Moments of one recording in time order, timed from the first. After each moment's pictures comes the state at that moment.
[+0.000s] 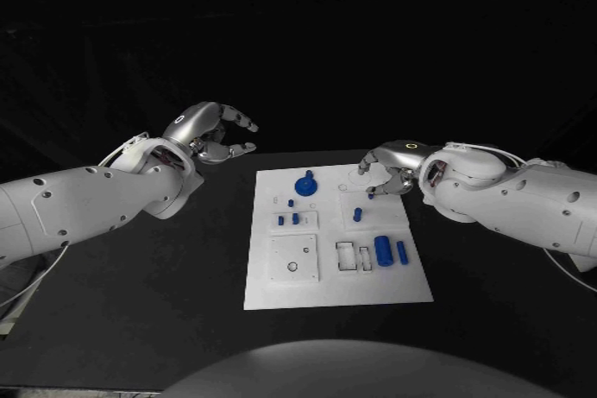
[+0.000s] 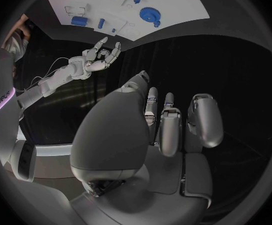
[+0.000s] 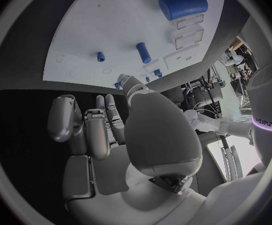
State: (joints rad) left arm 1.30 -0.86 -0.21 1.41 -1.18 -0.69 0.14; left_hand 1.49 -0.16 0.21 0.29 0.19 1.04 0.04 0.10 0.07 0.77 0.08 0.28 0.07 1.46 -0.03 1.45 1.31 0.06 1.46 0.08 1.26 1.31; right arm 1.26 -0.73 -0.21 1.31 -1.57 -0.22 -0.01; right_hand 1.41 -0.12 0.19 0.14 0.41 0.78 0.15 0.19 0.42 0.59 0.12 0.34 0.61 1.47 0.03 1.45 1.31 0.08 1.33 0.14 1.24 1.31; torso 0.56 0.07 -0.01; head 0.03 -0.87
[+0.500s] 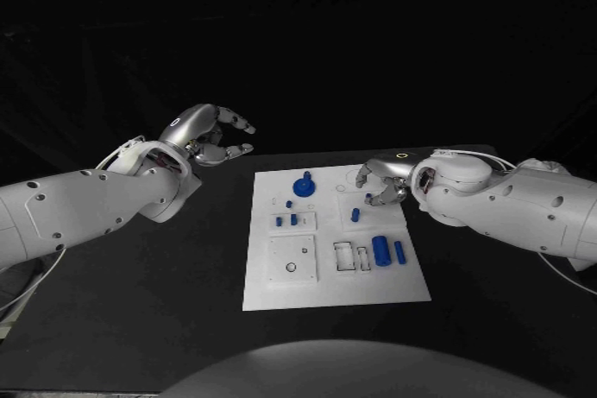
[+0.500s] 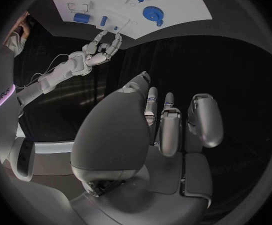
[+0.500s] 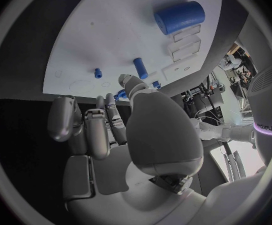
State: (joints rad) left arm 1.30 -0.86 -0.22 1.42 -1.14 -0.69 0.16; left_hand 1.50 -0.15 0.22 0.29 0.19 1.04 0.04 0.10 0.07 0.78 0.08 0.28 0.07 1.46 -0.03 1.45 1.31 0.06 1.46 0.08 1.25 1.31; right arm 1.24 -0.71 -0.21 1.30 -1.60 -0.14 -0.04; right_hand 1.39 -0.13 0.21 0.11 0.52 0.81 0.15 0.19 0.45 0.58 0.12 0.37 0.60 1.47 0.03 1.45 1.31 0.08 1.33 0.14 1.23 1.31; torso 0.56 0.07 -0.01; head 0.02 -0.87
